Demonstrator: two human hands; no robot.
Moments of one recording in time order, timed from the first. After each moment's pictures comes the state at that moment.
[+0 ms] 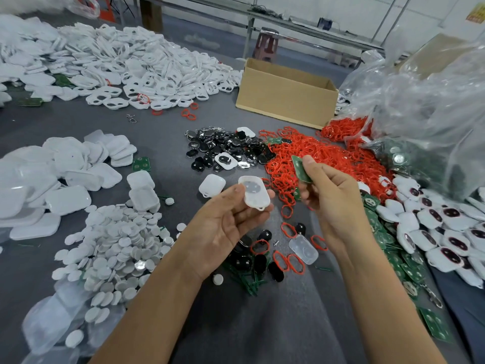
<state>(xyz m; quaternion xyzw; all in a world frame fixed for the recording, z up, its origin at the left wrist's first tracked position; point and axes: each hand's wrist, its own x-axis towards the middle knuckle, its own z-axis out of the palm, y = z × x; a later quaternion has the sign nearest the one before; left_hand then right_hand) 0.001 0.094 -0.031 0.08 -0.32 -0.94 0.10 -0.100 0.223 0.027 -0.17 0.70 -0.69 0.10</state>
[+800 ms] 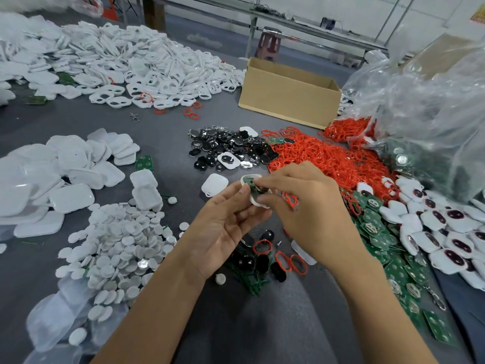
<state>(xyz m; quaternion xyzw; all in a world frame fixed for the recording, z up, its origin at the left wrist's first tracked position) -0.002 0.092 -0.037 0.05 -0.34 -0.93 0.11 -0.076 0.217 0.031 -0.52 0.78 -0.29 -0.18</state>
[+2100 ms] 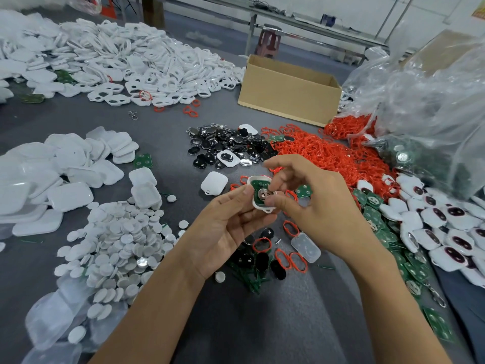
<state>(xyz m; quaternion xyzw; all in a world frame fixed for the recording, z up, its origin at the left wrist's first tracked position) 0.000 0.094 -0.038 0.03 -0.36 -0.93 0.08 -0.087 0.225 0.039 -0.51 0.79 -0.34 -0.03</state>
